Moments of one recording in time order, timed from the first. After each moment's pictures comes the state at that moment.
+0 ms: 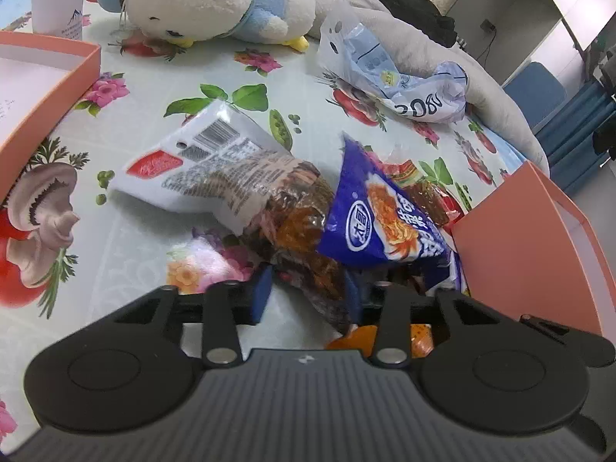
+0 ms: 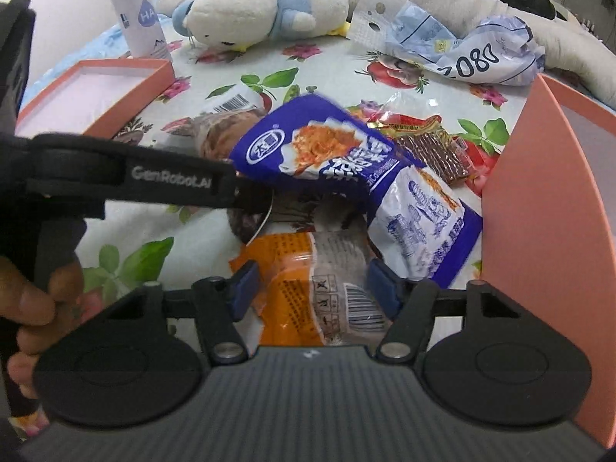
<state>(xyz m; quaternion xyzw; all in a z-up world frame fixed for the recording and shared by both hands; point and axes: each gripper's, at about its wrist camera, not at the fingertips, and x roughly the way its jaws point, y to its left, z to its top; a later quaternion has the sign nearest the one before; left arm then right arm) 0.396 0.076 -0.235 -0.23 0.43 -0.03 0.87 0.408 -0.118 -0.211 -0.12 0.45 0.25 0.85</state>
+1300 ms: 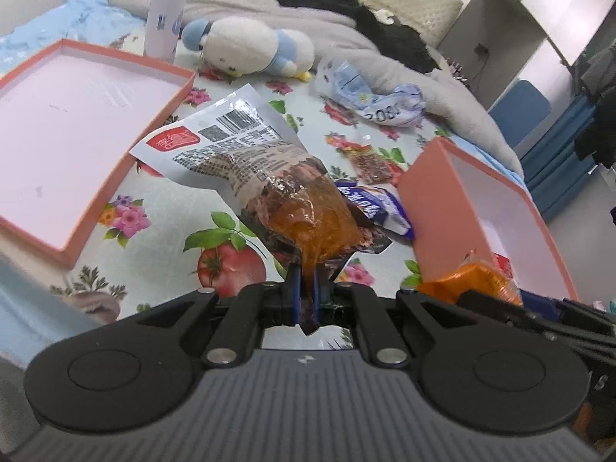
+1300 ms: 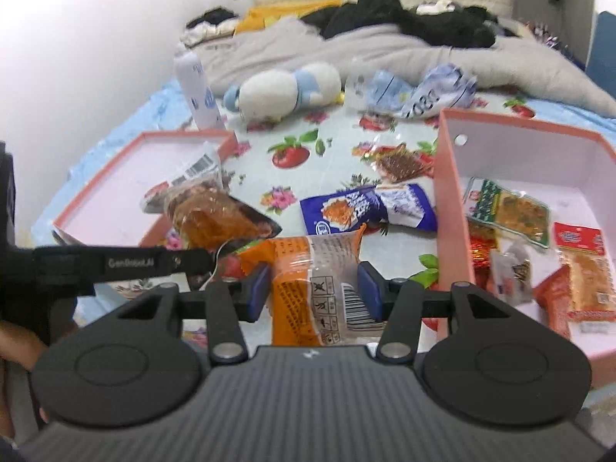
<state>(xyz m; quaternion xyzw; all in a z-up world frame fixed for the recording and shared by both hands) 0.171 0.061 -0.119 -0.22 0.39 0.01 0.89 0.229 -0.185 -0.081 -0.01 0.38 0.23 0.90</state>
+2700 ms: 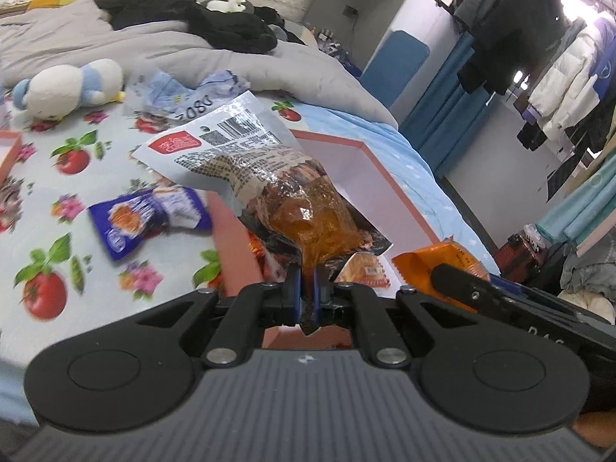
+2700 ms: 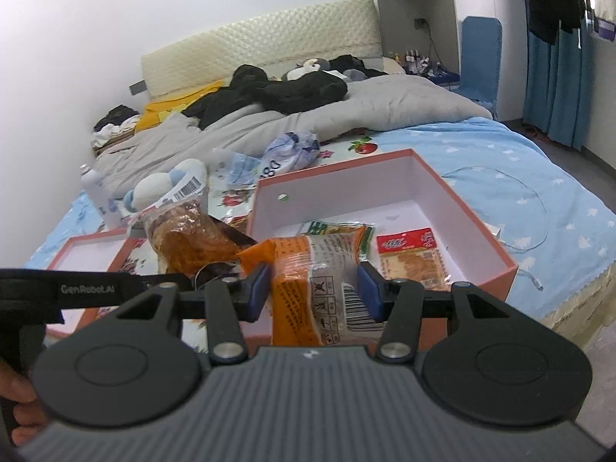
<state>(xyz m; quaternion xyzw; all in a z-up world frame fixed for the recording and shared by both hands) 0.186 -0.136 -0.035 -0.15 0.38 -0.17 0.90 0.202 -0.366 -0.039 0.07 0.31 0.08 0.94</state>
